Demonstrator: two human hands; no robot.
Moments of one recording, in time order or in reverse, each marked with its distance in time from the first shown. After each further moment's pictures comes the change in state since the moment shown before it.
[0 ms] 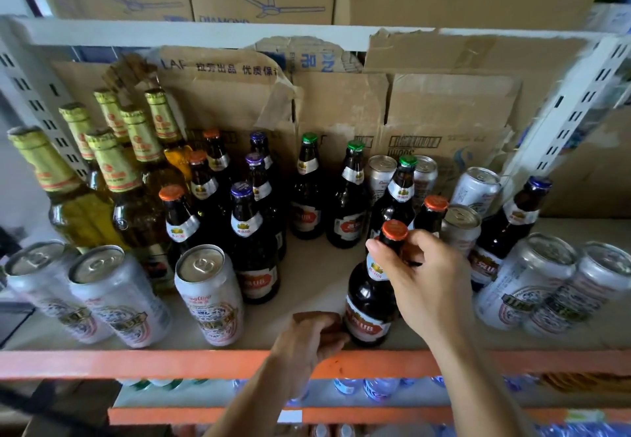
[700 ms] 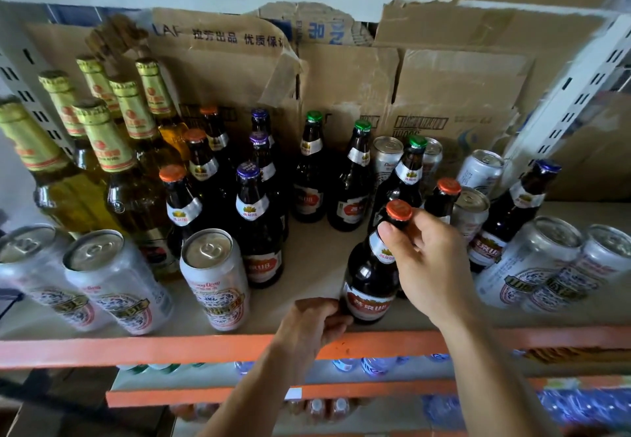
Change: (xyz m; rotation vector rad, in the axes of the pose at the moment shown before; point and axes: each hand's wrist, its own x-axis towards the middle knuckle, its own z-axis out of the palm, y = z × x) left_hand -0.001 -0.002 -0.009 0.001 -0.070 0.029; right_hand 0.003 0.004 0.011 0.052 -0.152 0.006
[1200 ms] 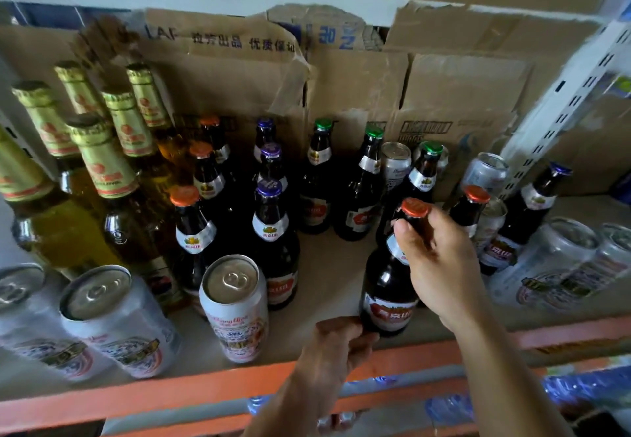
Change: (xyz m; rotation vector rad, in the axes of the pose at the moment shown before) left_hand 0.005 0.000 -0.010 -0.034 -0.090 -0.090; right_hand 0.011 -0.004 0.031 -0.006 0.077 0.046
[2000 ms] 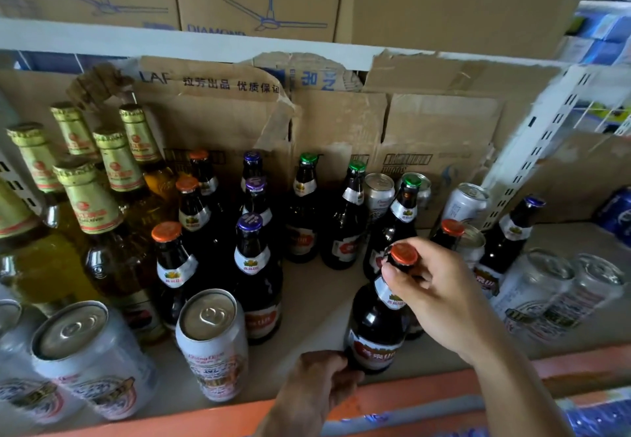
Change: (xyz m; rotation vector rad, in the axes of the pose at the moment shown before) left_hand -0.007 0.014 0.009 0.068 0.068 -0.018; right_hand 0.007 -0.015 -0.037 -0.102 -0.213 -0.026
